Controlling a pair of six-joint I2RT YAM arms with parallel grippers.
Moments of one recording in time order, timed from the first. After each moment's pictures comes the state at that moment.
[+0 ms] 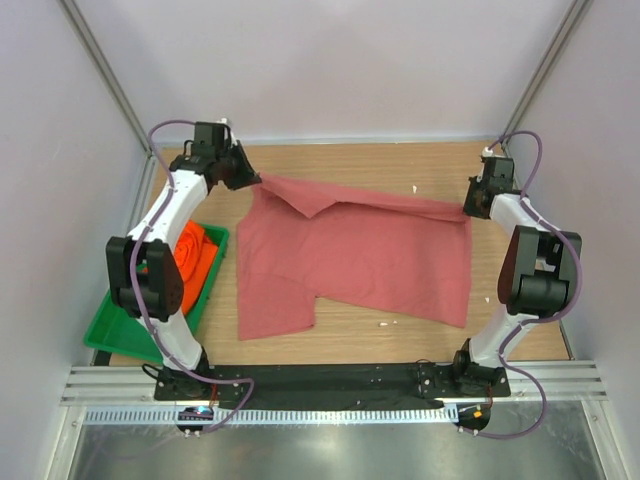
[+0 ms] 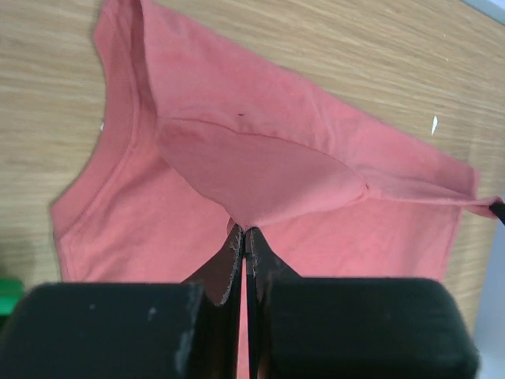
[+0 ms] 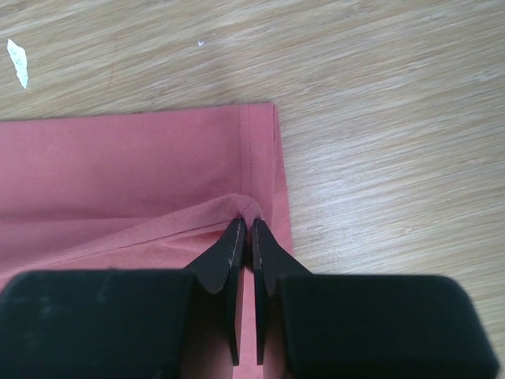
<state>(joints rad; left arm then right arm) -0.15 1.79 1.58 -0.53 0.23 -0.53 -0.18 1.76 1.18 -0.26 0.05 0.08</state>
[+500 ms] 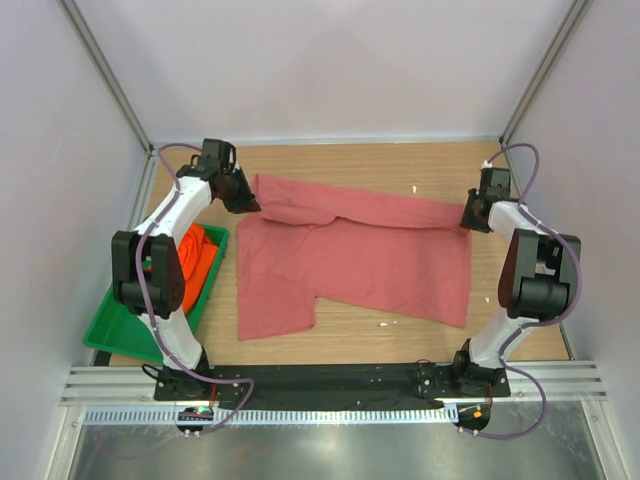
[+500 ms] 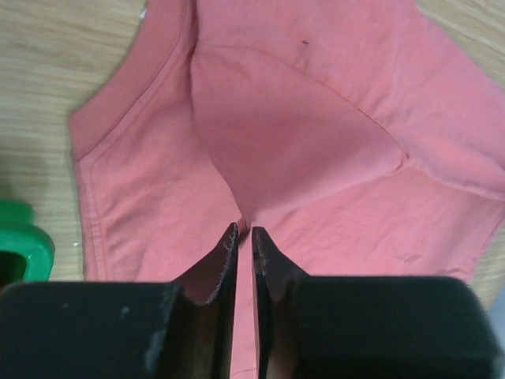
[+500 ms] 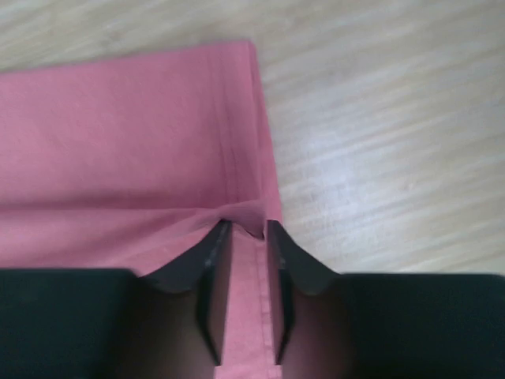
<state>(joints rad) -0.15 1.80 1.47 -0.63 0.23 -0.55 -0.18 1.75 1.14 -0.29 0.08 0.10</state>
